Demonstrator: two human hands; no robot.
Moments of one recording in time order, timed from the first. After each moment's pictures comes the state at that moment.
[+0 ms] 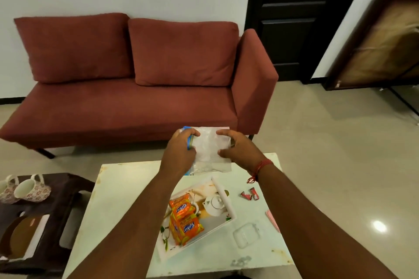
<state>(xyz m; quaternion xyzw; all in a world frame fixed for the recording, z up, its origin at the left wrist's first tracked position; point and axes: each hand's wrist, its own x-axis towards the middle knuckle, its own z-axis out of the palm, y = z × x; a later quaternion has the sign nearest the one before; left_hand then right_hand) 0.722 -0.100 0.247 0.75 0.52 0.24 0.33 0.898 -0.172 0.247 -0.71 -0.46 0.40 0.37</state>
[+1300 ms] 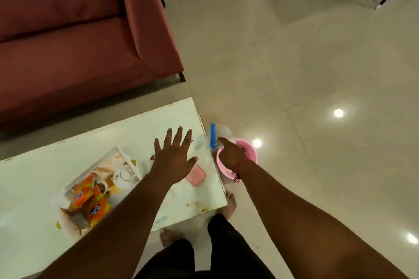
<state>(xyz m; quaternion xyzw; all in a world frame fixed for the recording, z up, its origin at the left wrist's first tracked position) 1.083 -0.258 0.036 0.90 0.35 -0.23 0.11 1.247 -0.370 0.012 -0.80 -0.25 0.52 0.18</state>
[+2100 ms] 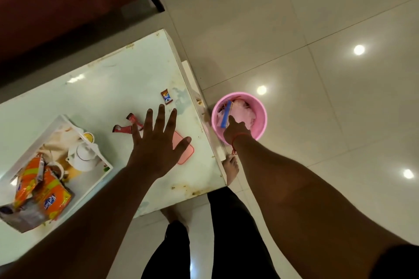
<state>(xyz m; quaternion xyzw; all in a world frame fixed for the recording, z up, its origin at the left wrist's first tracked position) 1.077 -0.274 -0.146 0.89 0.34 -0.28 0.11 1.255 -0.395 -0.286 -0.81 -0.14 0.57 0.00</state>
